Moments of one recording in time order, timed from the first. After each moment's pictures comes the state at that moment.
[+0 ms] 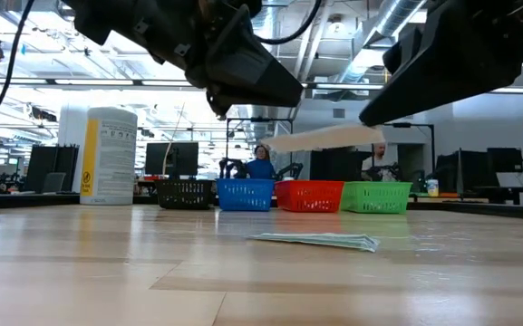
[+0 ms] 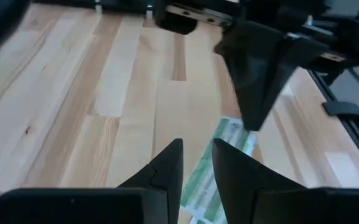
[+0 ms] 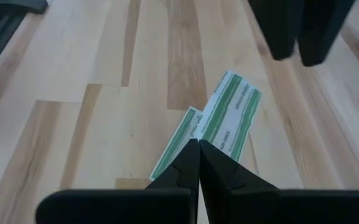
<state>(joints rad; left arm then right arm) -0.34 1.73 0.90 0.36 -0.21 -0.19 0.65 1.70 0.88 0.03 0.58 0.36</state>
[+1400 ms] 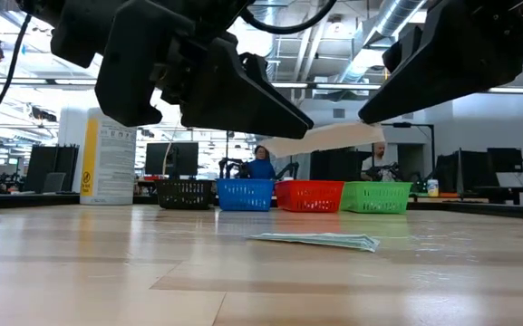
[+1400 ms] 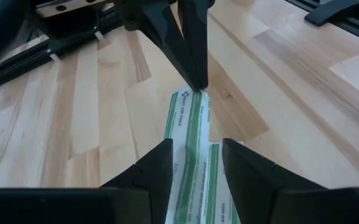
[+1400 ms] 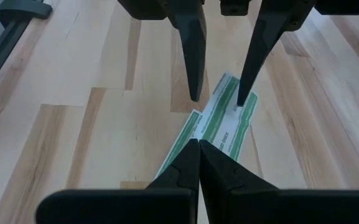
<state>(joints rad) -0.42 1.87 0.90 0.50 -0.24 0.28 0.65 1.70 0.89 0.05 0.57 0.36</state>
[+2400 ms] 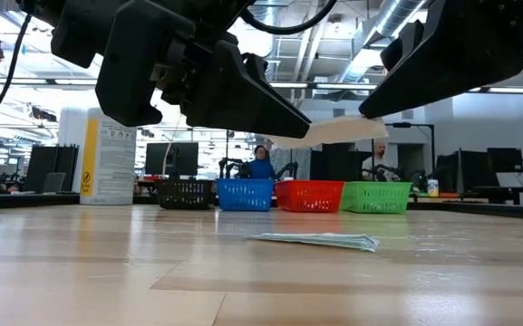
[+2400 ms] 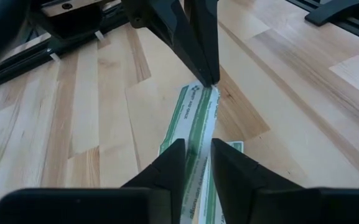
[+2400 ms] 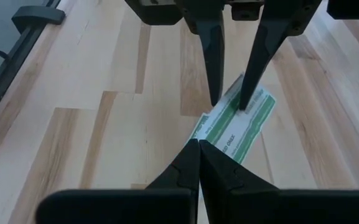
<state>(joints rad) -0.42 1.87 0.90 0.49 -0.24 0.28 0.65 1.70 0.89 0.07 0.55 0.36</state>
